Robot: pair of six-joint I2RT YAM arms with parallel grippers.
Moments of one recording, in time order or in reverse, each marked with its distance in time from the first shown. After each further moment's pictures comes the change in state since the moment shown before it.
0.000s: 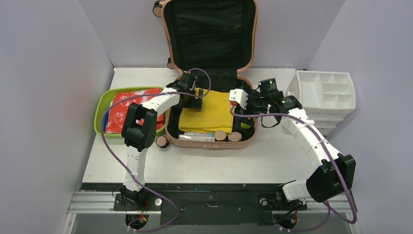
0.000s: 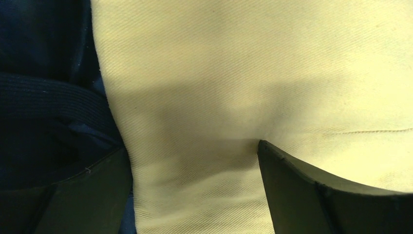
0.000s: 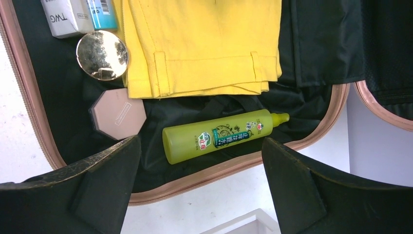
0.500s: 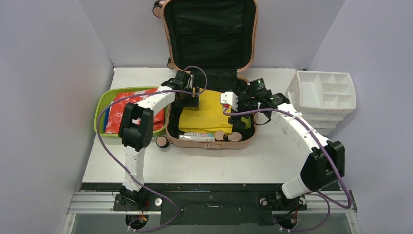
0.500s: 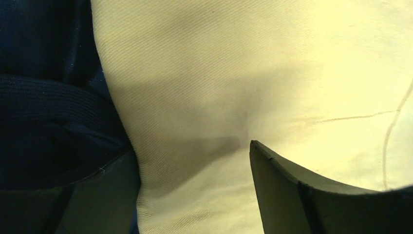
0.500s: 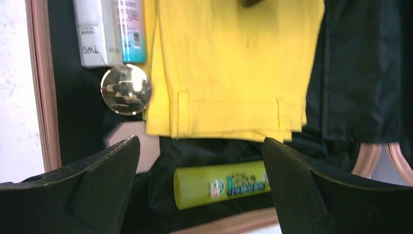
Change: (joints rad) left arm 0.043 -0.011 0.000 -0.004 0.131 -0.028; right arm 0.045 0.095 0.023 0.023 -0.114 -0.033
